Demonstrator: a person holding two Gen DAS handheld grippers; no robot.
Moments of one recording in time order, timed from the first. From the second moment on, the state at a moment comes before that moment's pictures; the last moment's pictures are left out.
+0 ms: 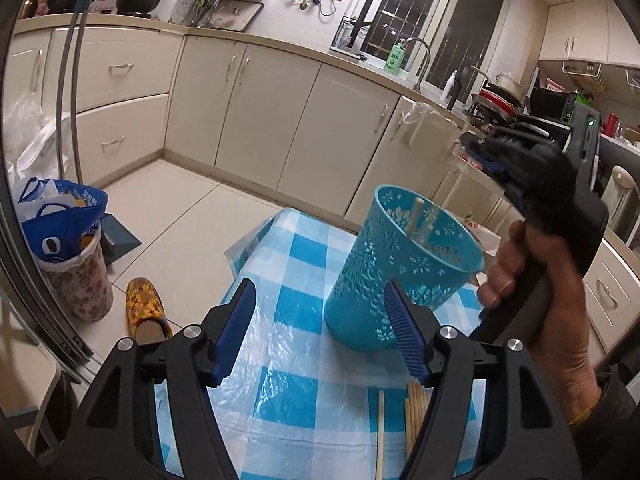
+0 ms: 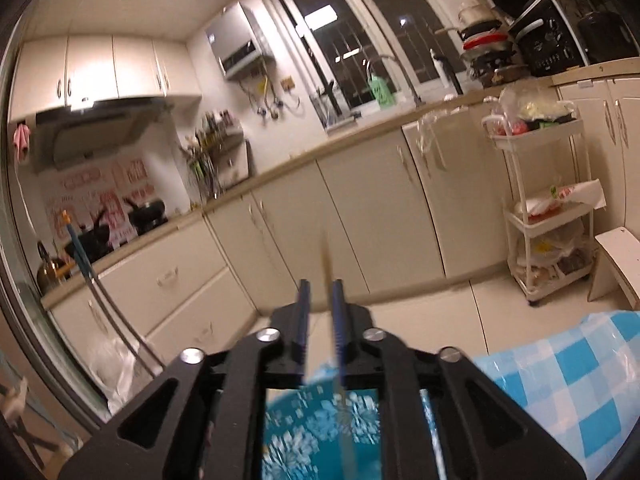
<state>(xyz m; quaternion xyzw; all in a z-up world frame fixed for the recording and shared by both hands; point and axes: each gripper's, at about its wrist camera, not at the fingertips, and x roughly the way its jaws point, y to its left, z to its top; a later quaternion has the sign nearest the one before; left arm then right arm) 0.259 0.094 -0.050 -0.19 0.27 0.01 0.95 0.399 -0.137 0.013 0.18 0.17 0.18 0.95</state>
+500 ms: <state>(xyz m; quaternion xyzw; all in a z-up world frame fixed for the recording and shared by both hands) 0.235 0.062 -0.054 -0.15 0.31 0.00 0.94 0.247 -0.219 -0.063 0.13 0.34 0.16 0.92</state>
